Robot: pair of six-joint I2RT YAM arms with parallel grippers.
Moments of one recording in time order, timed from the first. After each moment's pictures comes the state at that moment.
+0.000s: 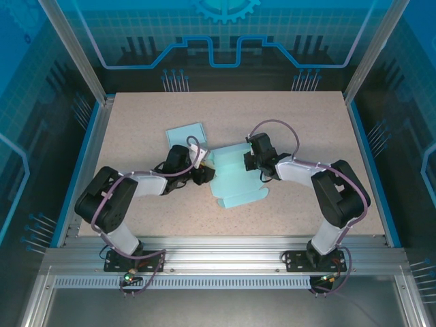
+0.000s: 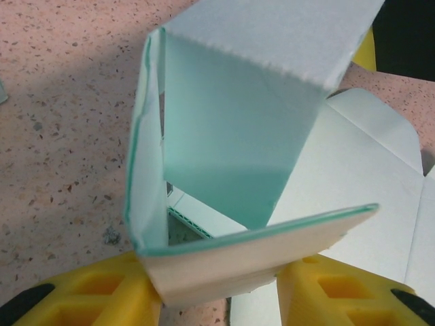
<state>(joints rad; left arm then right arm) -0.42 1.67 0.68 0.34 0.38 -0.09 0.51 1.72 0.94 -0.06 0.15 0.23</state>
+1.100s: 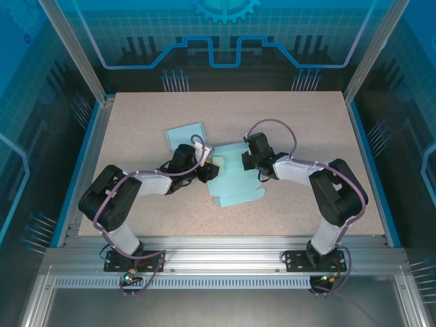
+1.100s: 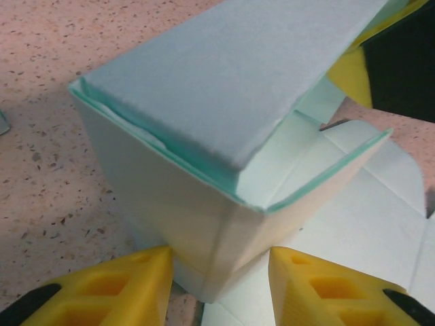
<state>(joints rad) -0.48 1.70 0.71 0.37 0.26 -0.13 0.53 1.74 0.96 -0.07 0.17 0.23</state>
